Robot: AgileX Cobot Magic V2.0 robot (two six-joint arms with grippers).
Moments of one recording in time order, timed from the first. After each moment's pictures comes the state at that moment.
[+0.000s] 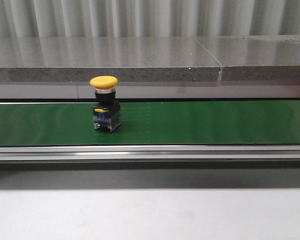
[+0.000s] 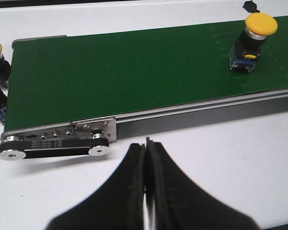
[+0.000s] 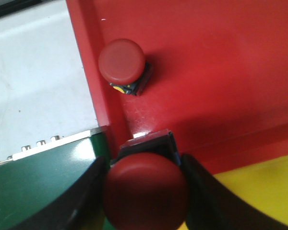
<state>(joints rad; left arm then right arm) -0.11 0.45 -0.55 -0.18 0.80 0.13 -0.47 1.74 -1.41 0.19 0.82 -0.16</state>
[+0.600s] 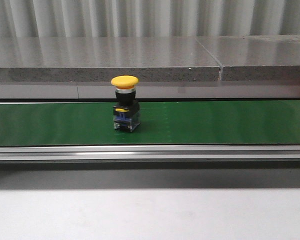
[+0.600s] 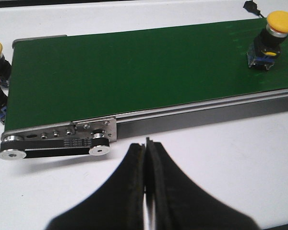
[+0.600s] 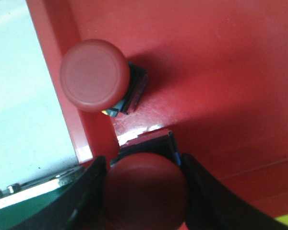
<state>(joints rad) -0.11 0.45 -0.55 -0.18 0.80 0.13 -0.47 1.91 -1.41 0.24 0.71 -0.16</state>
